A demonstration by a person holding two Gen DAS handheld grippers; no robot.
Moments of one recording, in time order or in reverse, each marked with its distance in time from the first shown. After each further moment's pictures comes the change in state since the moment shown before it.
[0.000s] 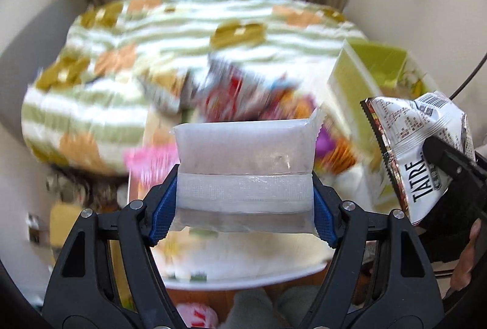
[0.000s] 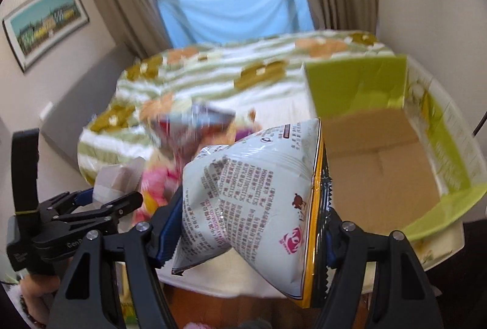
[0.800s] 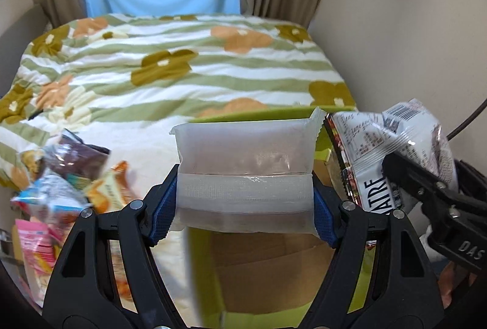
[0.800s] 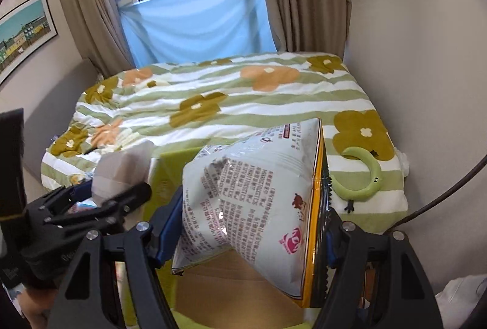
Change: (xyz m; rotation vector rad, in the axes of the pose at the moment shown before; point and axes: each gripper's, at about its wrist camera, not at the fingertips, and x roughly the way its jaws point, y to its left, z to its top) left arm 0.116 -0.257 0.142 -0.035 -0.016 -0.093; right arm 0.029 -0.215 0.145 -0.060 0.038 -0.108
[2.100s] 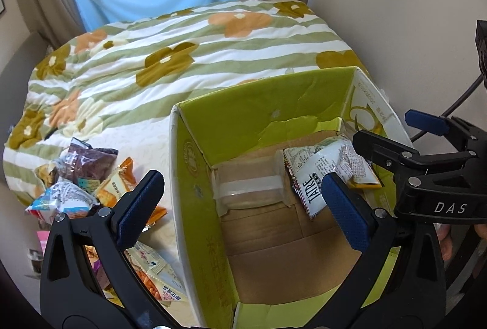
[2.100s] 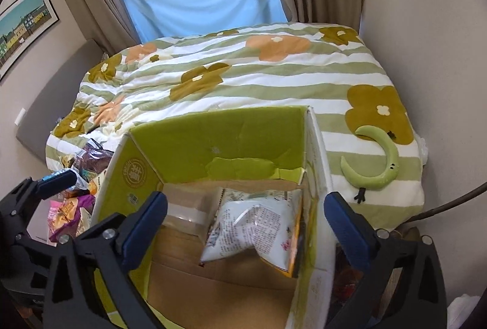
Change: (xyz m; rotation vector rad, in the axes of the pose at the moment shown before) left arm 0.008 -0.026 -0.015 0.149 0.052 0.104; right arm 0.054 -0.038 -0.007 -0.042 0.105 0.069
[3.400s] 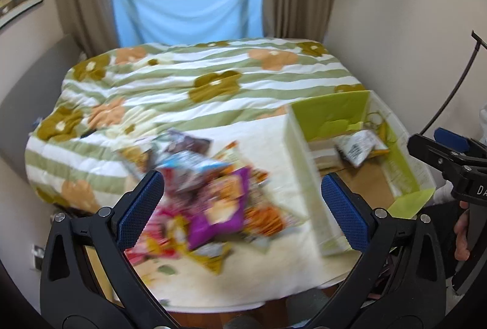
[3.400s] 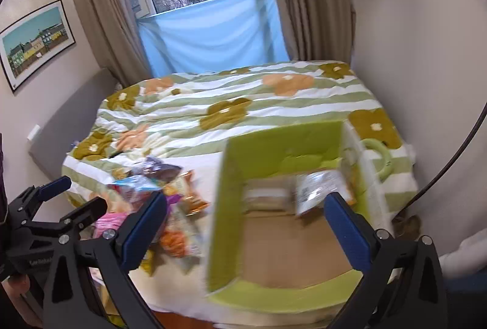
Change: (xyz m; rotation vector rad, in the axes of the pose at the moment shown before) left arm -0.169 0.184 -0.098 -0.070 -0.174 0.019; right arm -0.126 0.174 -0.067 0.064 -0.182 -0.028
